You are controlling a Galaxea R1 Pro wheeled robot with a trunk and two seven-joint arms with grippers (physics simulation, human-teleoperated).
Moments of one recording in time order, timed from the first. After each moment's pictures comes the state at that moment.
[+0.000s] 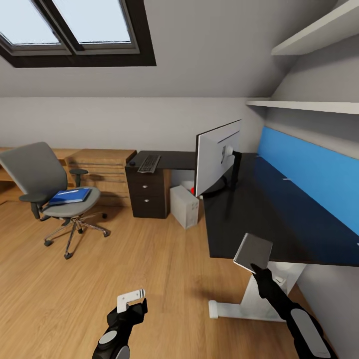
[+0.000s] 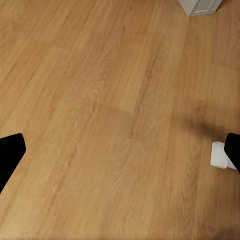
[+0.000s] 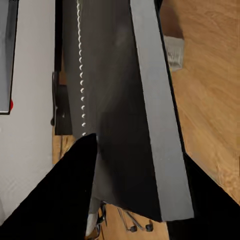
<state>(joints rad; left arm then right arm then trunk) -0.10 0.00 -0.35 -1.33 0.45 0.31 0.54 -0.30 -0.08 -0.27 -0.99 -1.25 0.37 0.19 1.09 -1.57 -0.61</state>
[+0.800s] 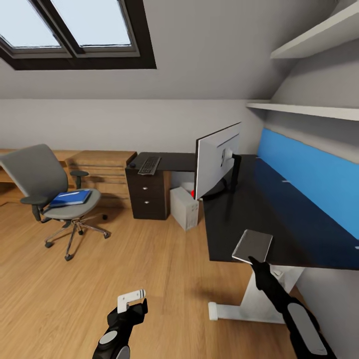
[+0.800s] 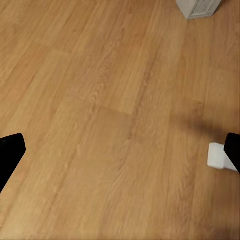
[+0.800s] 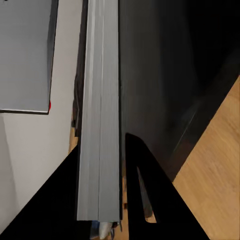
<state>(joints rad) -0.10 -0.01 -0.35 -1.33 0.45 0.31 0.54 -0.30 -0.05 -0.26 -1.06 -1.25 0.35 0.20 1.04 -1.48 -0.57</state>
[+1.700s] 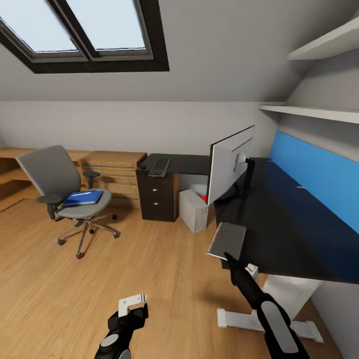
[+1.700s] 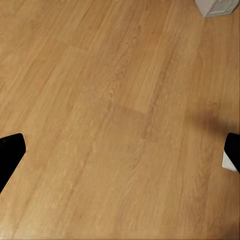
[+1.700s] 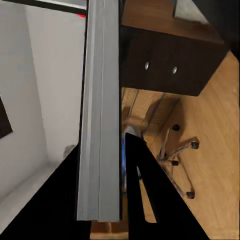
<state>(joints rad) -0.10 -0.01 -0.36 -1.29 0.45 0.31 0.53 -0.30 0.06 -0.15 -1.07 -1.18 0.34 0.31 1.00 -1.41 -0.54</state>
